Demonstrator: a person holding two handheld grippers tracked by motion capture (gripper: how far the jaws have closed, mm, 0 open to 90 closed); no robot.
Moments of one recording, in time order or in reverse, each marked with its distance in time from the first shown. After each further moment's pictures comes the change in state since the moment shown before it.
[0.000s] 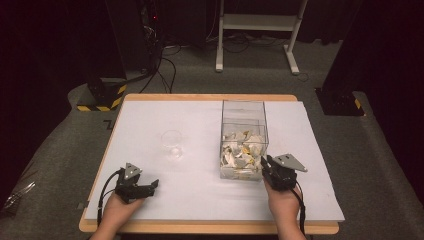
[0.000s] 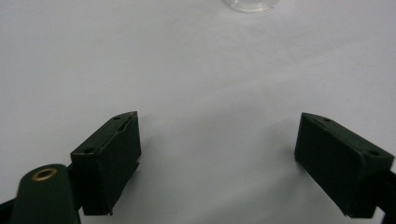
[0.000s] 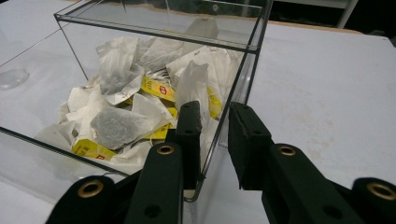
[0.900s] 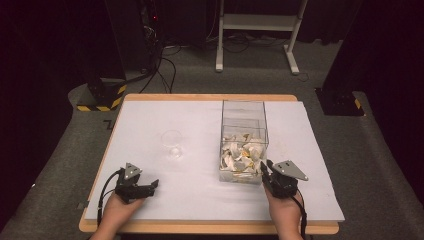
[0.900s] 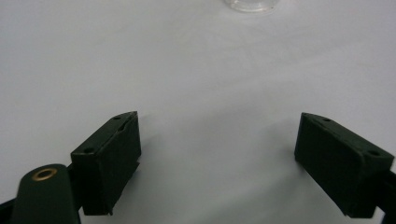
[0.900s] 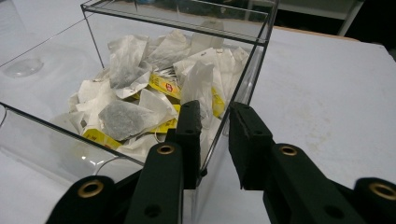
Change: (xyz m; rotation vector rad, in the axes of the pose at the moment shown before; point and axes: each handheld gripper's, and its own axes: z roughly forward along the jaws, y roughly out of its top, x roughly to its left) left arm 0.000 0.000 0.000 0.000 0.000 0.000; right arm 0.006 -0.009 -0.014 -0.019 0.006 -0.033
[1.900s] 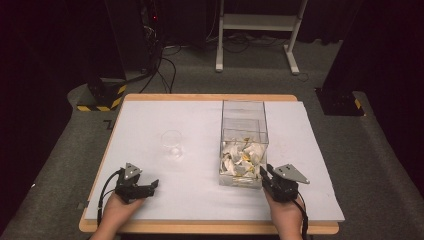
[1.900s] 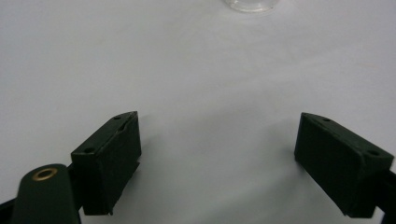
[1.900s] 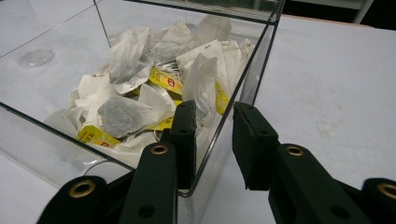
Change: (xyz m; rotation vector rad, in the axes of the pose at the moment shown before) left arm 0.000 0.000 0.000 -0.001 0.000 -0.001; right arm 0.000 -0.009 -0.006 0.022 0.037 0.005
